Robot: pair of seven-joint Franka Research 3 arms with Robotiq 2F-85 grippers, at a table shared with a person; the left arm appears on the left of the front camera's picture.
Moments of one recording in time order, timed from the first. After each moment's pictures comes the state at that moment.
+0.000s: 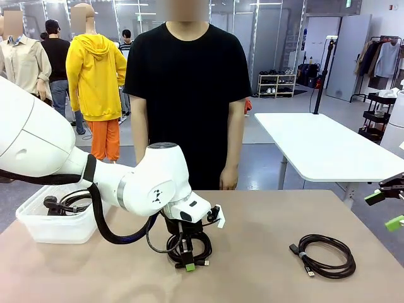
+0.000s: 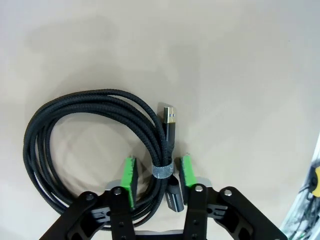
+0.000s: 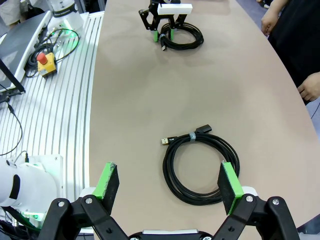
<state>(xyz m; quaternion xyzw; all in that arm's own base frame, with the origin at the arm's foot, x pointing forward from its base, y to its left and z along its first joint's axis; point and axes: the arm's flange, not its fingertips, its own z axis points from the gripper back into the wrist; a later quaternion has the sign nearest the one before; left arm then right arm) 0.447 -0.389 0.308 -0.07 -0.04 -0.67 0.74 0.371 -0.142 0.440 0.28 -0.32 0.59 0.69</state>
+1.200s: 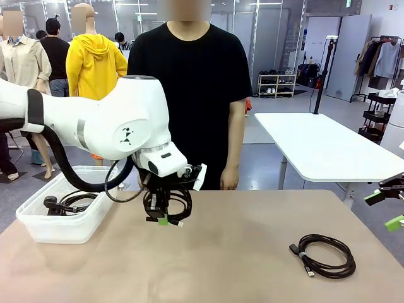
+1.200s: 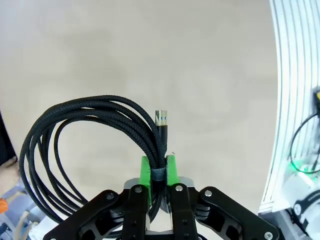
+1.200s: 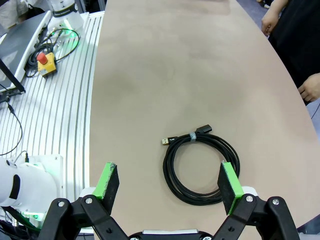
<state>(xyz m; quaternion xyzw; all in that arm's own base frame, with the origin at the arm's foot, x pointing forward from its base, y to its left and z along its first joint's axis) 0.425 -0.341 0.460 0.02 -0.05 -0.75 0.66 0.371 -0.142 0.440 0.28 -0.32 0.59 0.69</state>
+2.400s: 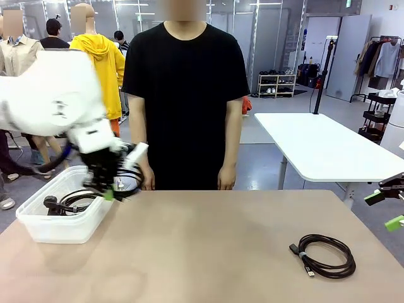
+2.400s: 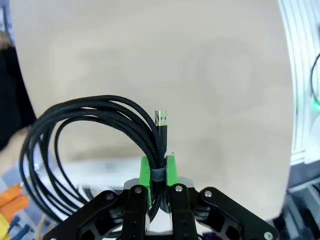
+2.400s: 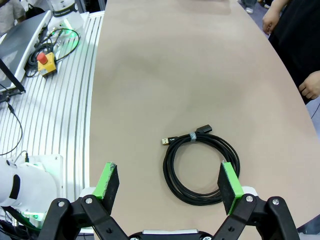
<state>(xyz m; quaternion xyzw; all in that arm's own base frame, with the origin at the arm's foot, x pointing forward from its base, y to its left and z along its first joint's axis) 0.454 -0.176 0.507 0.04 -0.08 -0.79 0.61 0.371 -0.141 0.440 0.28 -0.32 0.59 0.69</state>
